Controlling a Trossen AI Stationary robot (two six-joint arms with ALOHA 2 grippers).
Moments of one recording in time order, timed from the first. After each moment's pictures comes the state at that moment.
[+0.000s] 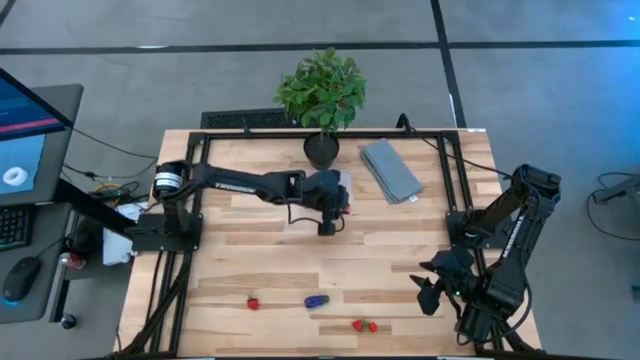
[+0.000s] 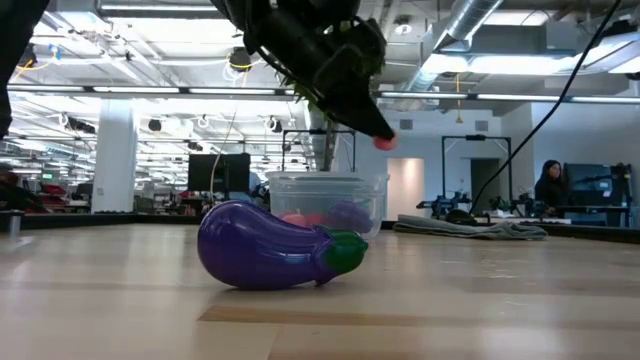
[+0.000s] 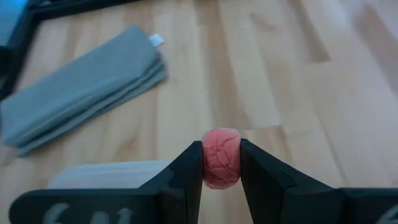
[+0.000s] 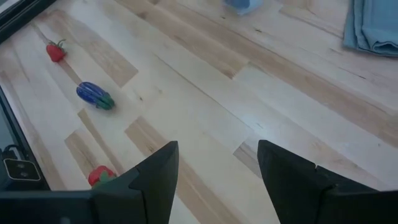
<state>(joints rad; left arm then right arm) 0.08 1.87 1.36 -0.18 0.03 0.22 1.12 1.49 1.15 -1.30 0.76 1.96</state>
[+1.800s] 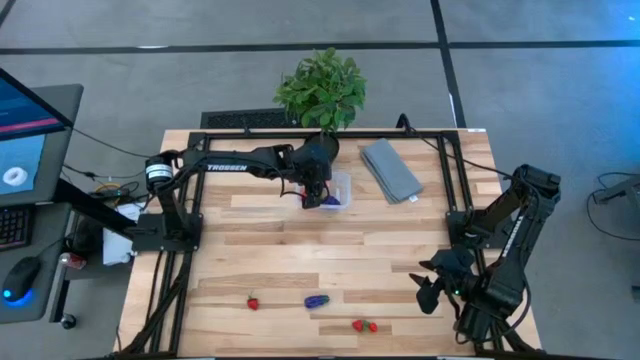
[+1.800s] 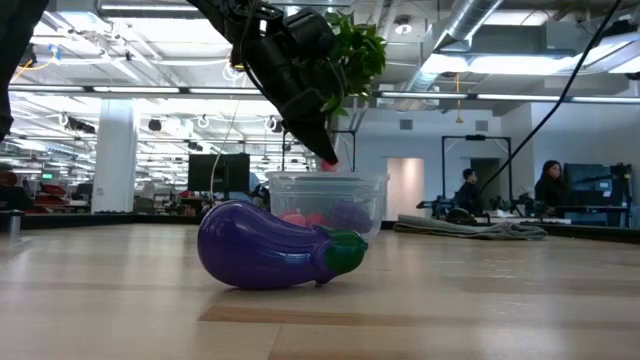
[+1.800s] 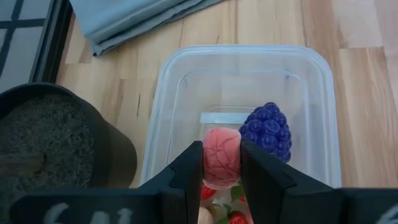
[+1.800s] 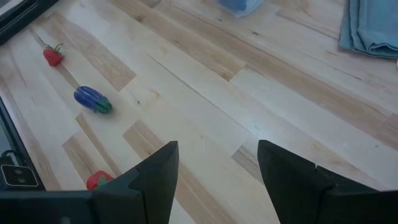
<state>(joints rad) 0.28 1.81 1.34 -0.41 0.02 0.28 1.11 1.49 1.15 -1.31 0.77 1.97</state>
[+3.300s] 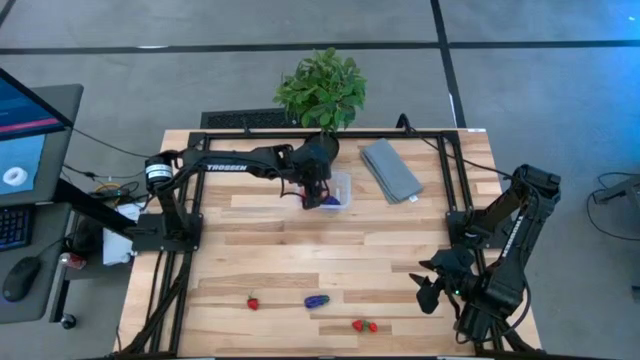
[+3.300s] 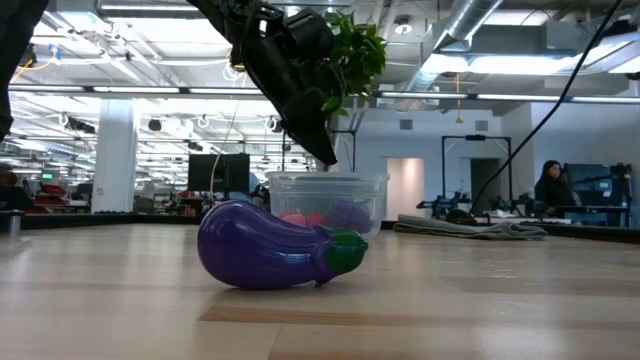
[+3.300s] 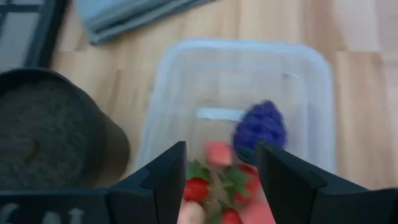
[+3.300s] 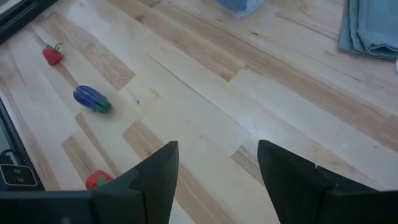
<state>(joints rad) 0.28 1.81 1.34 -0.43 0.03 0.22 1.11 1.49 1.15 -1.31 0.77 1.97</state>
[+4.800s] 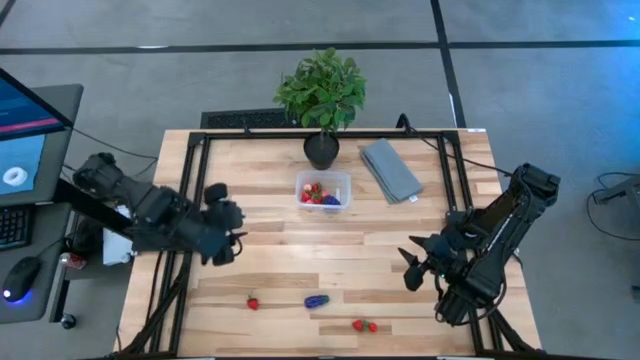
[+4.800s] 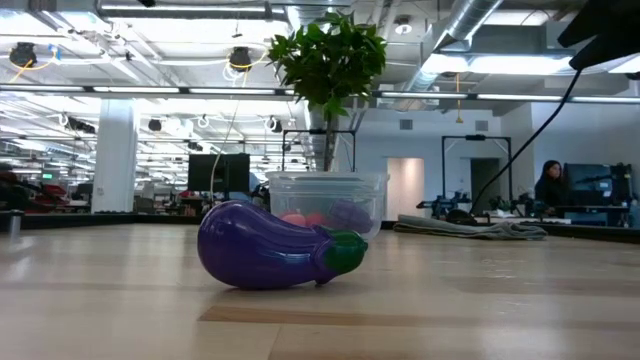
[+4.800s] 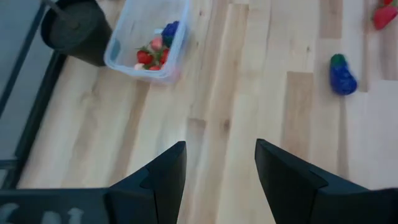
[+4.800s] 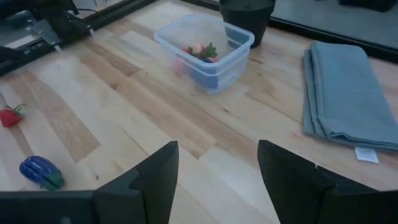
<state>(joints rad) -0.52 1.18 1.32 -1.26 -0.49 -0.57 0.98 1.49 1.06 -1.37 1.00 1.93</state>
